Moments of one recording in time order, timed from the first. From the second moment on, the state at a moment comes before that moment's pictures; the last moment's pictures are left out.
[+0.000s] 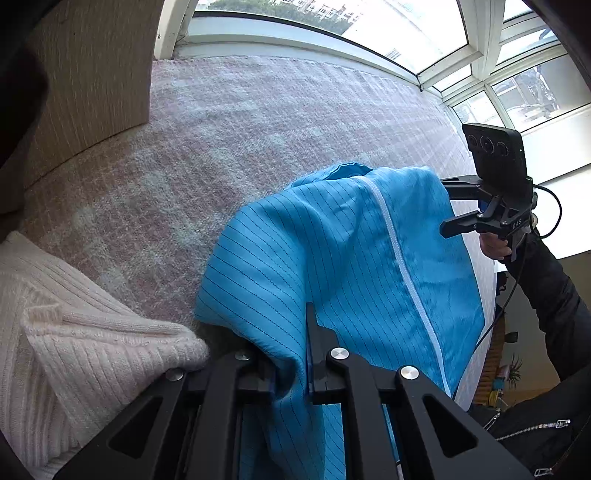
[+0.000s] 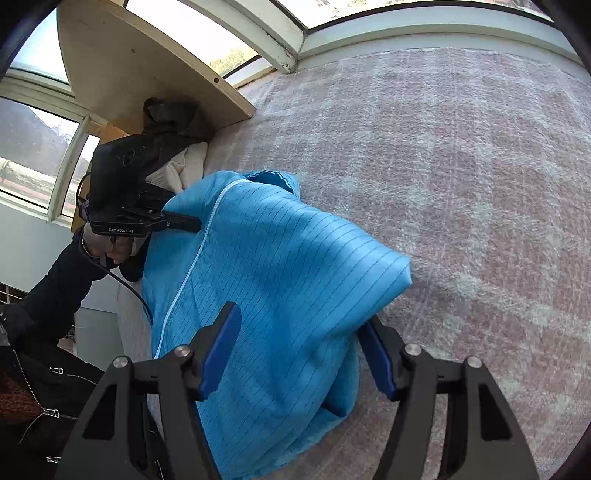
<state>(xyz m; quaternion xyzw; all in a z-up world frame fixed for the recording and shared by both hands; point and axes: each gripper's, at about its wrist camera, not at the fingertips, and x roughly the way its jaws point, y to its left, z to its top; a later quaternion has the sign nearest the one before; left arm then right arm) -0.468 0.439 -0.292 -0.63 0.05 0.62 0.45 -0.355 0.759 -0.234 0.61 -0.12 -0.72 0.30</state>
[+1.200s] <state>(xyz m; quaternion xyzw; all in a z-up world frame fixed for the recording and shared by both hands) -0.453 0.457 -0.178 -0.56 0.07 0.67 0.49 -0.343 0.717 -0.118 0.60 -0.04 -0.78 0.16</state>
